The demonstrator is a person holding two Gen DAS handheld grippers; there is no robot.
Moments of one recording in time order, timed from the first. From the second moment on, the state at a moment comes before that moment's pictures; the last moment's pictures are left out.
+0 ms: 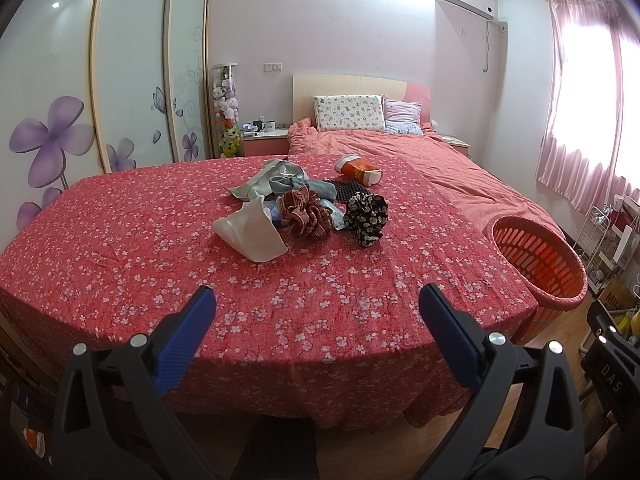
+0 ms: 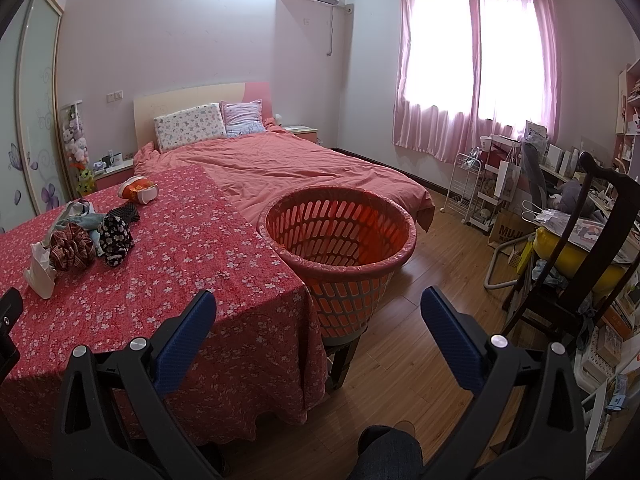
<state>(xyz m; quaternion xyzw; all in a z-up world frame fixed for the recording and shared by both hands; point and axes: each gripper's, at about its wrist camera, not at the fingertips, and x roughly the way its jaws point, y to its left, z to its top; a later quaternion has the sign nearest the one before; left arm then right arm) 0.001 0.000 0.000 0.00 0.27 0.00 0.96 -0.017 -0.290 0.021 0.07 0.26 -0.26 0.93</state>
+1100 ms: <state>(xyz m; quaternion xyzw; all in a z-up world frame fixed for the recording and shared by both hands) 0.119 0.069 -0.029 -0.04 0.32 0.04 0.94 0.028 -0.282 0.003 0.08 0.30 -0.21 0.93</state>
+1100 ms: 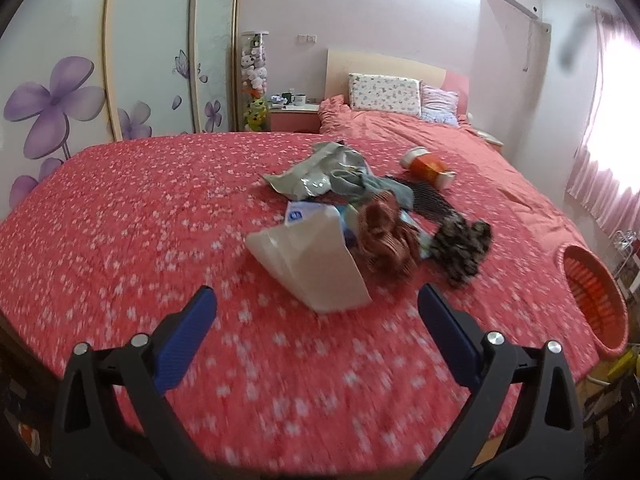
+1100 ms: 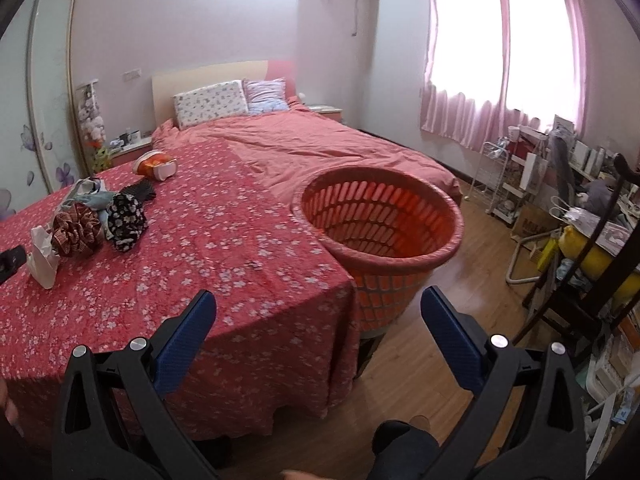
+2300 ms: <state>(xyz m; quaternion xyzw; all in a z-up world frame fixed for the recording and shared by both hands) 0.204 0.141 -0.072 -0.13 0.39 -0.02 0.91 0.095 -0.217 0.013 0.00 0.29 -0.14 0.94</state>
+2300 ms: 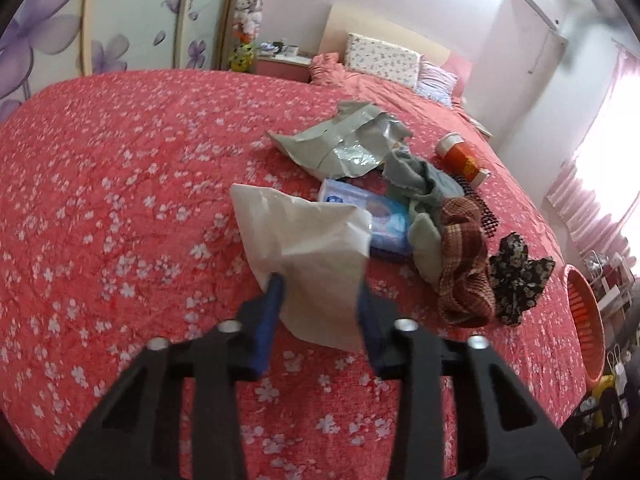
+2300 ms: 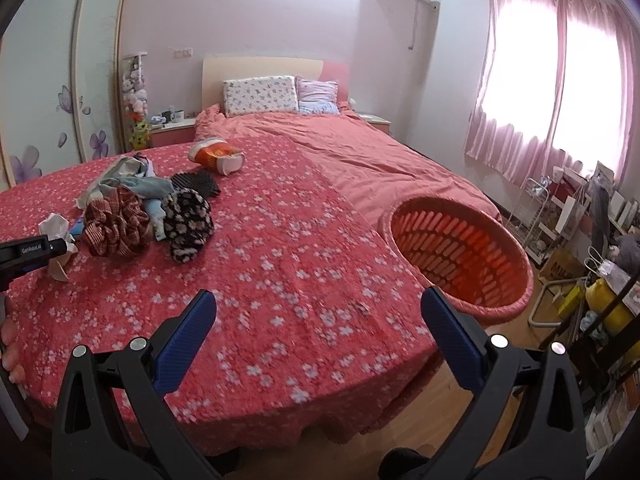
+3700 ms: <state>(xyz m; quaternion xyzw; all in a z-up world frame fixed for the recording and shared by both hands) 0.180 0.181 -0.026 -0.12 0.34 -0.03 0.93 0.221 -0.184 -0.014 0.10 0.37 0.02 0.92</state>
